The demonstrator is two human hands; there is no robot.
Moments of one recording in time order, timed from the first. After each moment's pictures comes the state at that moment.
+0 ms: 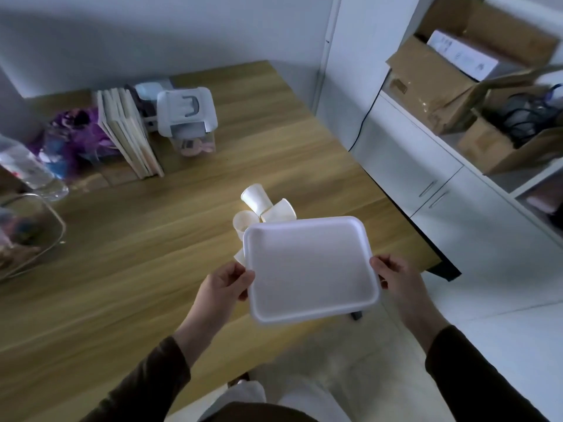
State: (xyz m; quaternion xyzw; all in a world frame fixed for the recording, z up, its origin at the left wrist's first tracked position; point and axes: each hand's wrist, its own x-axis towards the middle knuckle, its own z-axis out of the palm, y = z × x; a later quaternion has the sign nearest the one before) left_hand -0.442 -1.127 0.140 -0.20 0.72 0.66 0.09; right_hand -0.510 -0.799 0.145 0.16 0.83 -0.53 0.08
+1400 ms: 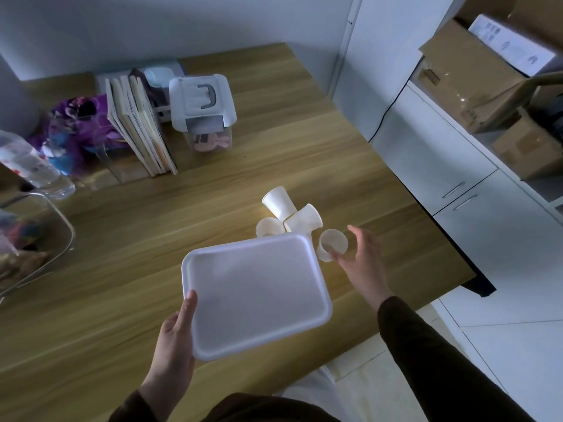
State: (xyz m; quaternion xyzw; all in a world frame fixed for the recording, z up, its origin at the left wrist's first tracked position) left_hand -0.420 -1.224 0.122 -0.40 0.54 0.74 0.04; right_hand -0.592 -0.925 0.091 0.05 0.94 -0.34 0.08
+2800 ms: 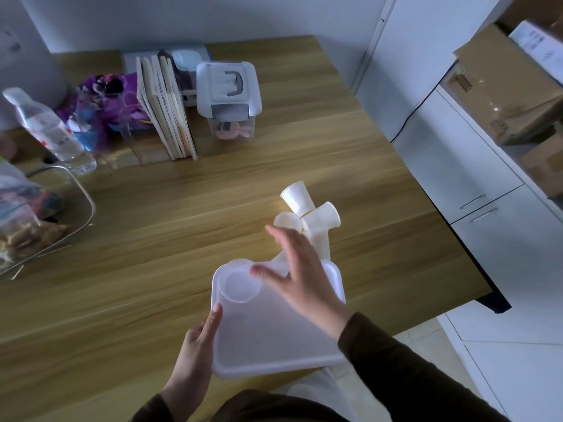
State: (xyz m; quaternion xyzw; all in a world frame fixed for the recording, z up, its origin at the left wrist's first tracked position) left_hand -0.389 -1.214 0.098 -0.38 0.54 0.75 0.08; right_hand -0.536 -1.062 0.146 -0.24 0.88 -0.40 0.10
